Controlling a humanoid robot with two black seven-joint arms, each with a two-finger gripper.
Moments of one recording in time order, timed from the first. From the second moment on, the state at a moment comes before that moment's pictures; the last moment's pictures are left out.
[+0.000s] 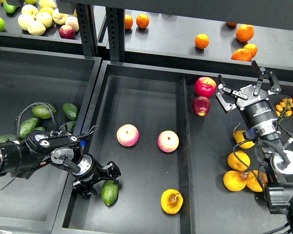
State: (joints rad) left arm -0.80 0.18 0.05 -0.68 0.38 -0.49 0.49; right arm 0.48 0.02 1.50 0.82 -0.09 0.58 -0.24
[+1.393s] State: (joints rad) left arm -0.98 0.35 0.00 -0.69 0.41 -0.49 0.49; right arm 0.48 0.02 1.52 0.82 -0.09 0.58 -0.25
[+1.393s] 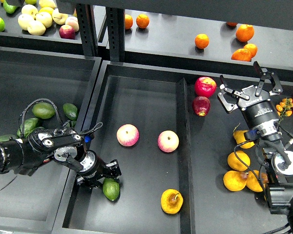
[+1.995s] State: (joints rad) left arm -0.95 0.59 0.05 -0.69 0.42 -0.49 0.49; right arm 0.48 0.02 1.50 0.82 -0.09 0.58 -0.25
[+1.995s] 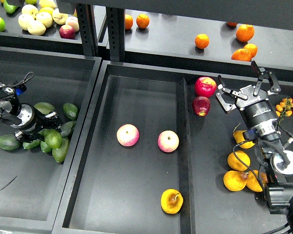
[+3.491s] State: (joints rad) left arm -0.83 0.43 -0.32 -0.46 0.40 -0.49 0.49; right arm 0.48 0.02 1.51 0.82 -0.09 0.58 -0.25
